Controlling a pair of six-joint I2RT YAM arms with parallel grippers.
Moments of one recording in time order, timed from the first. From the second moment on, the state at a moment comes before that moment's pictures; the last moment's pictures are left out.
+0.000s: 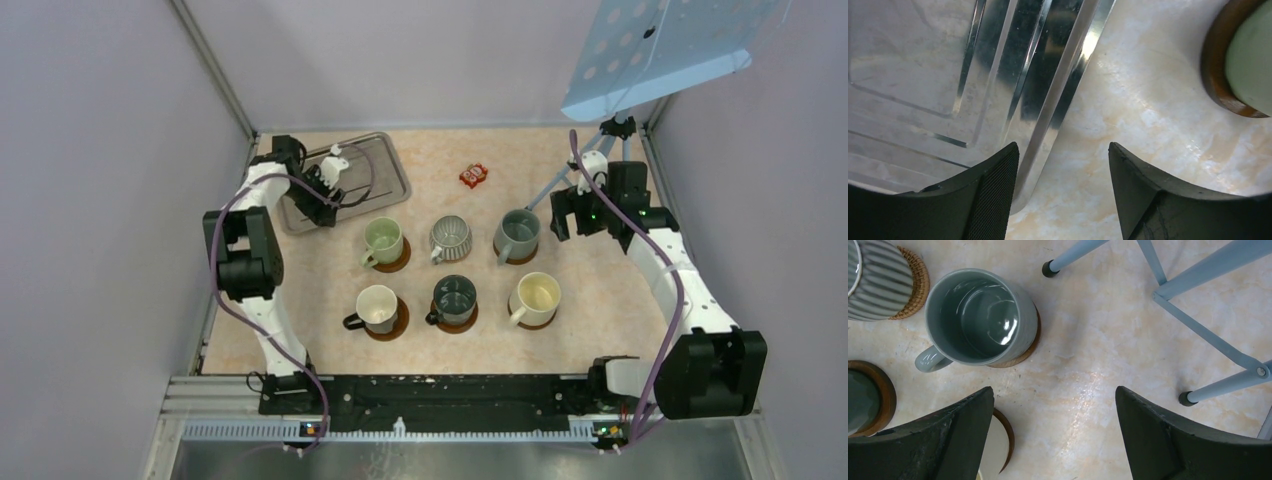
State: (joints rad) left arm 0.09 1.96 1.55 -0.81 0.42 0.84; right arm 0.06 1.23 1.02 -0.55 -0.24 -0.24
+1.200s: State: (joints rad) left arm 0.15 1.87 1.26 -0.85 0.39 0.35; right arm 0.06 1.22 1.01 -0.55 -0.21 -0.25
